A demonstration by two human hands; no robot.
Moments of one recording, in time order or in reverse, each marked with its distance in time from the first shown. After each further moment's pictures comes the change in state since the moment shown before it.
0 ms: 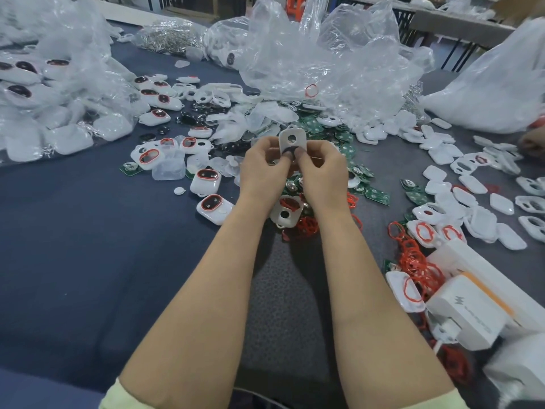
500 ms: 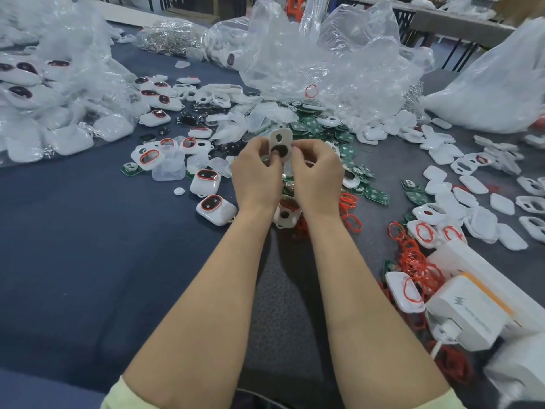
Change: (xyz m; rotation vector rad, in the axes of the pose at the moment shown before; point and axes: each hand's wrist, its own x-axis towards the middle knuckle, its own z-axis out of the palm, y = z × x) left_hand -0.004 -0.001 -0.001 0.296 0.243 0.137; right_hand -0.008 -0.004 0.010 -0.059 0.079 -0.080
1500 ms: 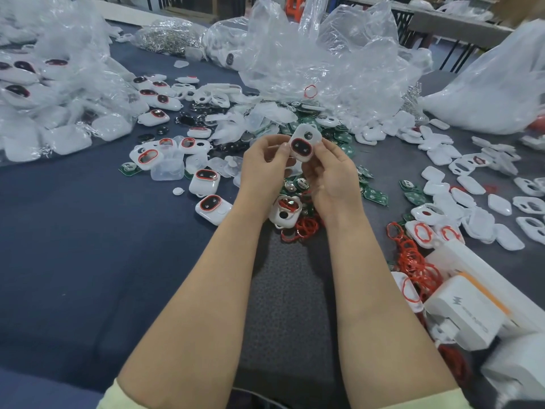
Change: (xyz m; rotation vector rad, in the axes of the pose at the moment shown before) left_hand 0.002 0.004 0.002 -0.481 -0.244 -0.182; right_hand 0.016 0.009 -0.018 0.930 -0.125 0.466
